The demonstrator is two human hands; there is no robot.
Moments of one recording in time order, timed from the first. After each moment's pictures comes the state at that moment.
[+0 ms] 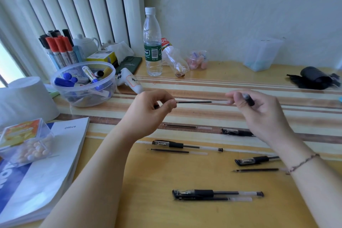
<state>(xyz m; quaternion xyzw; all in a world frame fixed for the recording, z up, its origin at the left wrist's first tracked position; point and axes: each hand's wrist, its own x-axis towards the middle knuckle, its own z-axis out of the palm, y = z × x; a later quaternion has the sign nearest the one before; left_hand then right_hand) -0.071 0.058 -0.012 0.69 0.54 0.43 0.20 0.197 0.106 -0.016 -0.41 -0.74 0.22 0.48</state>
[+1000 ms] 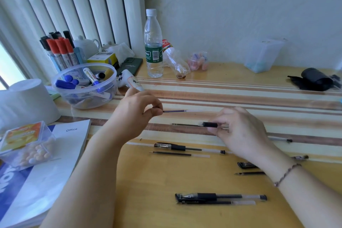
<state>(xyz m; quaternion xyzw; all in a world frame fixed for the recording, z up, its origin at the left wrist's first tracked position) -0.101 0.061 -0.013 0.73 0.60 0.32 0.03 0.168 0.092 -0.035 -0.50 -0.84 0.03 0.23</state>
